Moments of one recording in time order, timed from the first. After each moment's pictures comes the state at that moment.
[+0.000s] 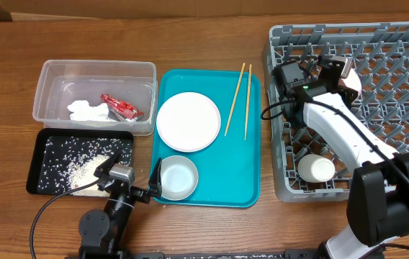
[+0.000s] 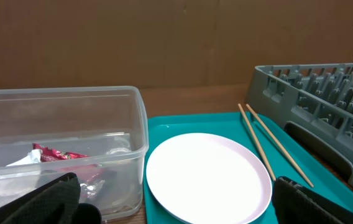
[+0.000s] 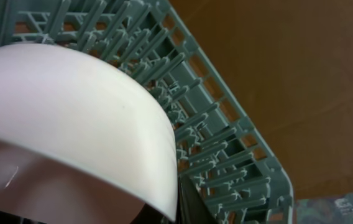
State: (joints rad) left arm -0.07 0.02 0.01 -0.06 0.22 -0.07; right arm 0.28 1.79 1.28 -0.90 1.20 0.61
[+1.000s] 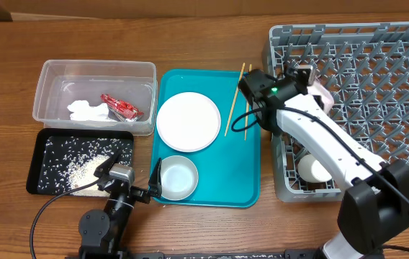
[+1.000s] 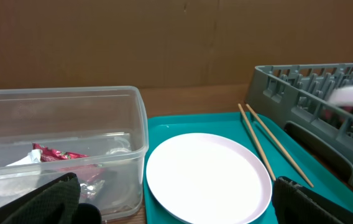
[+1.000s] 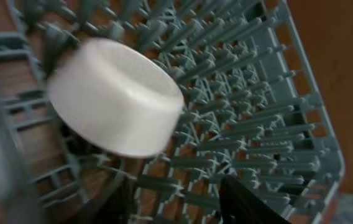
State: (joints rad) left arm -0.07 0.02 0.01 -0.06 0.22 -0.07; right arm 0.51 1.78 1.47 -1.25 0.88 0.74
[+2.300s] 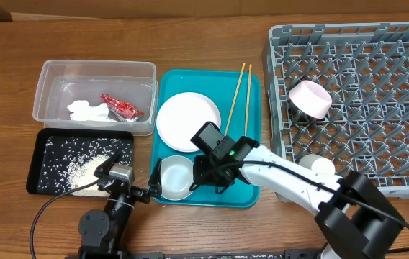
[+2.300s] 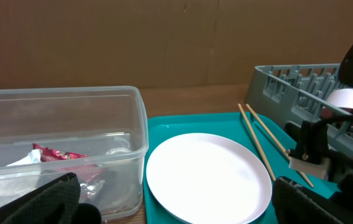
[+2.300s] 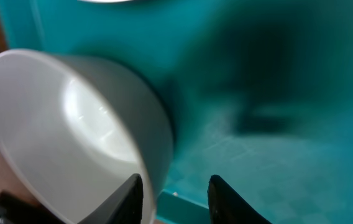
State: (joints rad) left arm -0.07 0.02 0.01 -0.06 0.22 -0.07; right arm 0.84 1.77 1.09 -0.59 -0.27 0.91
